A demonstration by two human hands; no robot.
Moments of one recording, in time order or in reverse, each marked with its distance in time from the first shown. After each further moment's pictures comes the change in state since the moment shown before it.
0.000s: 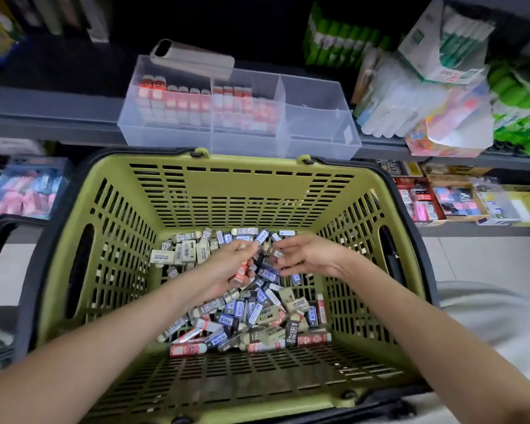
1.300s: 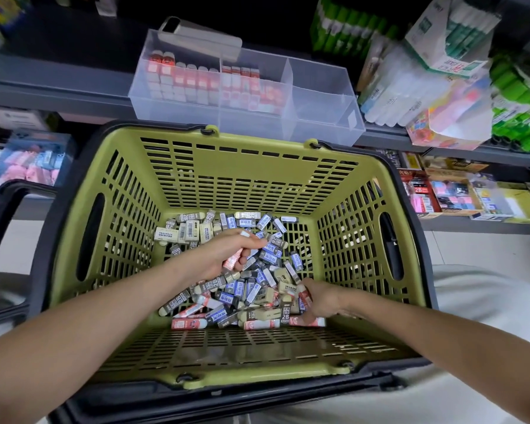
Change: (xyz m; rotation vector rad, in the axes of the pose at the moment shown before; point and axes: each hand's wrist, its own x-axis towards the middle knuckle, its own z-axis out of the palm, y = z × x) left_hand 0.002 -0.012 -0.008 0.115 -0.048 -0.002; right_hand -0.028 0.091 0.020 -0.804 0.095 0.284
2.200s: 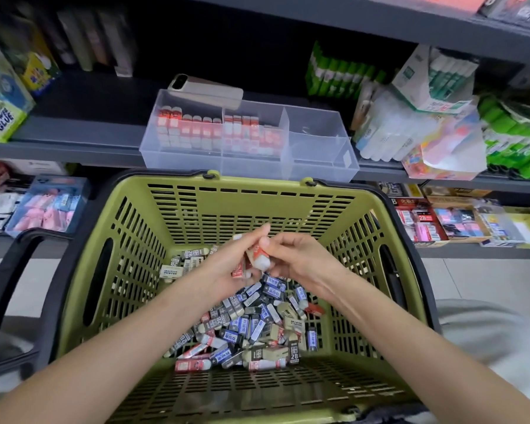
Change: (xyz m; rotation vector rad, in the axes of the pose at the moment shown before) left_hand -0.030 0.053 0.019 -0.317 -0.048 0.097; right_hand -0.064 -0.109 -0.066 1.088 0.071 -0.605
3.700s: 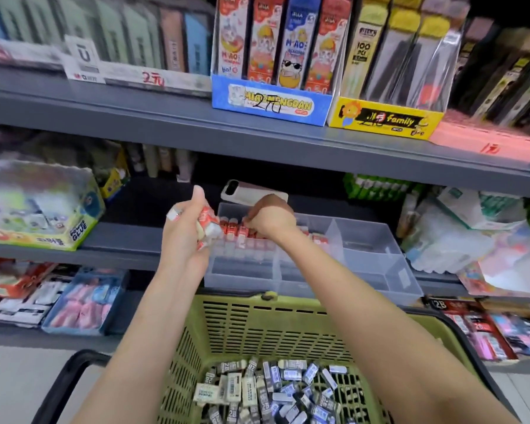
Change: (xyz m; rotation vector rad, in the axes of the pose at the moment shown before) left_hand -0.020 0.204 -0.077 -0.358 0.317 0.897; right_hand 0.196 -0.181 0.102 -1.278 0.504 -0.301
